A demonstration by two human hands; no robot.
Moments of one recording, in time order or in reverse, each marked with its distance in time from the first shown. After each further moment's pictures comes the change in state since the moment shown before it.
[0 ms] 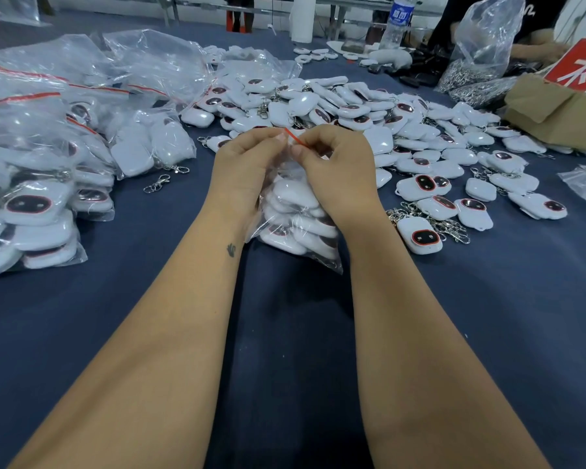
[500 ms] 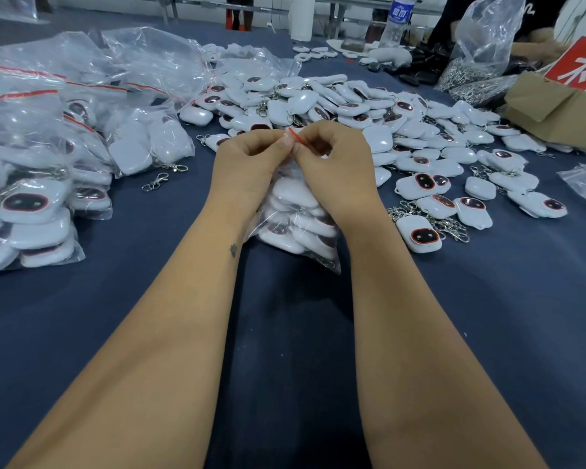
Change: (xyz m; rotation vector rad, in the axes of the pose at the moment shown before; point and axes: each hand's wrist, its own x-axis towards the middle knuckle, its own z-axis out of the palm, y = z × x) left_hand 0.002 -0.006 -0.004 0.164 -0.072 0.097; right_hand 0.001 0.002 0.000 -0.021 0.001 -0.025
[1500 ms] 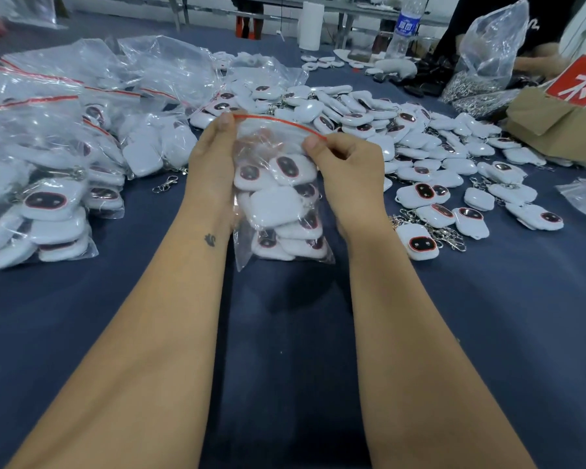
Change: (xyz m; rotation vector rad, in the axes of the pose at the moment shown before) left_hand 0.008 0.014 -0.022 -0.244 0.204 -0.084; right_hand -0.002 0.004 -0.002 0.349 0.071 0.135
